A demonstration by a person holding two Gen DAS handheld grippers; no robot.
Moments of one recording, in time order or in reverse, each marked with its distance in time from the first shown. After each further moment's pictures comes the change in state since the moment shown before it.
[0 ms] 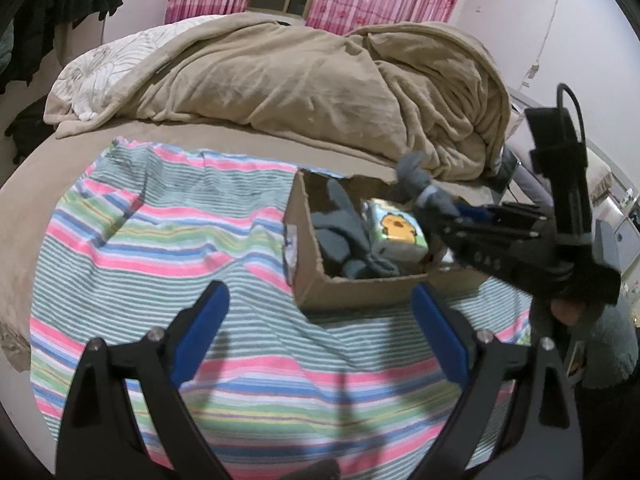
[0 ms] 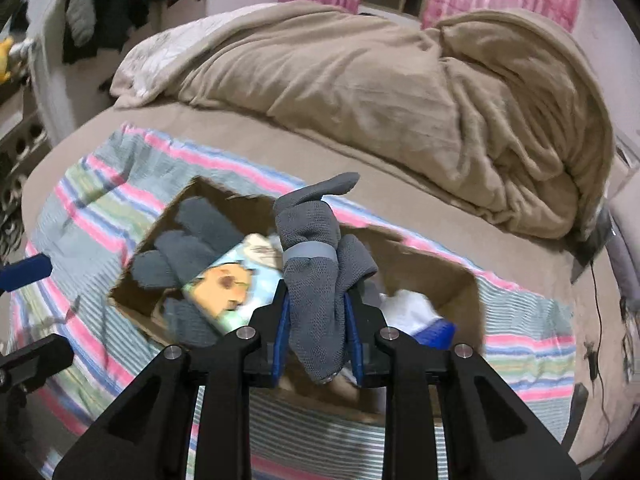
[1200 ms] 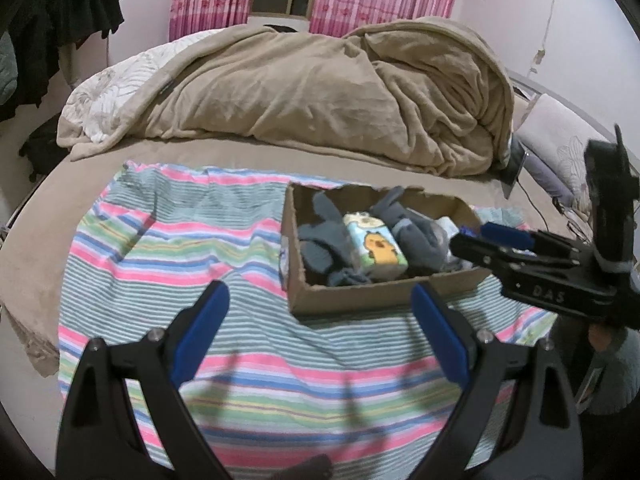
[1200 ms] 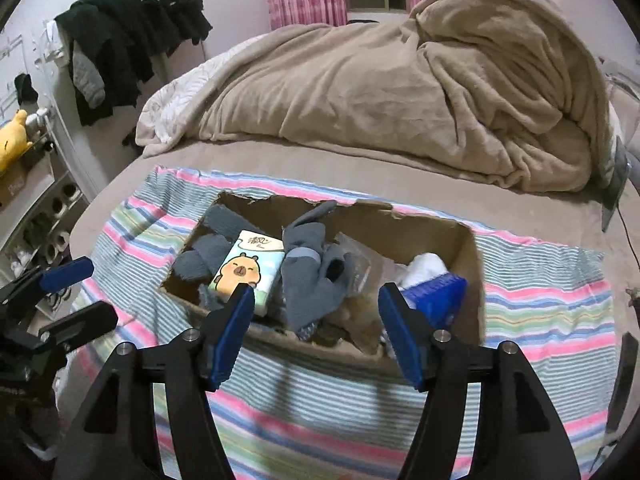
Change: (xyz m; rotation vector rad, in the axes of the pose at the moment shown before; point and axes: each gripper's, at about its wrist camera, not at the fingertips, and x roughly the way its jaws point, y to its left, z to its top) left arm -0.020 -0.036 0.011 0.047 0.004 0.086; right arm -0.050 -0.049 -0.032 0.196 -0.074 0.173
